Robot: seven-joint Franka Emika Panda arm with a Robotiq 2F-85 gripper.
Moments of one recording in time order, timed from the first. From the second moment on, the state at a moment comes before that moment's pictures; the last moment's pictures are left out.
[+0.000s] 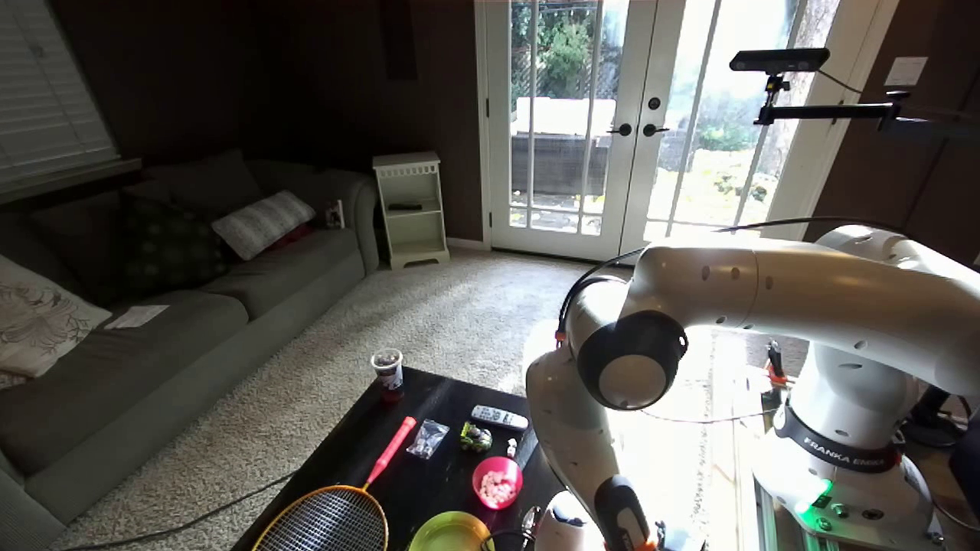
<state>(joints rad) 0.35 1.49 0.14 -1.93 -0.44 3.71 -0.31</state>
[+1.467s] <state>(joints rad) 0.42 1.47 0.19 -1.83 -0.19 3.51 -0.17</state>
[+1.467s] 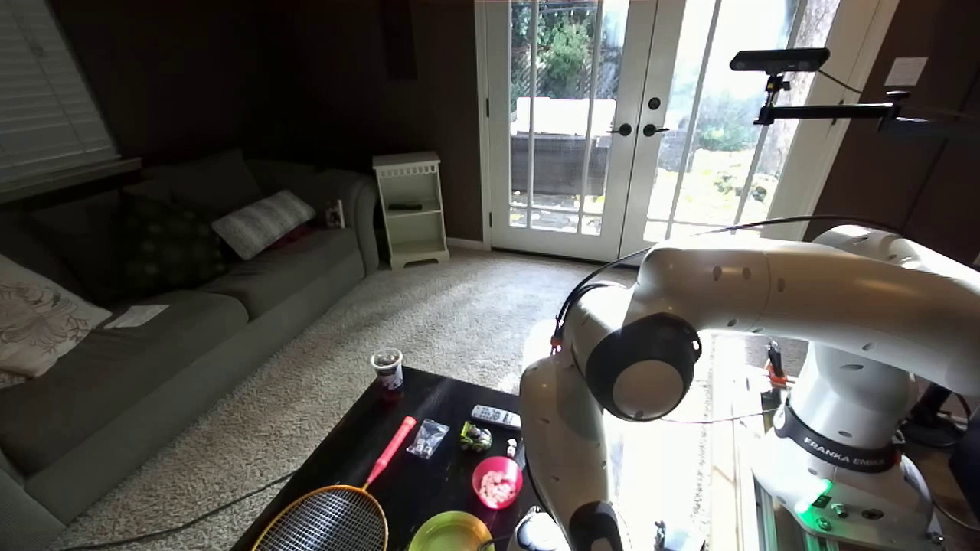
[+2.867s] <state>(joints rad) 0.65 1.40 0.08 -1.80 -0.01 3.28 -0.01</state>
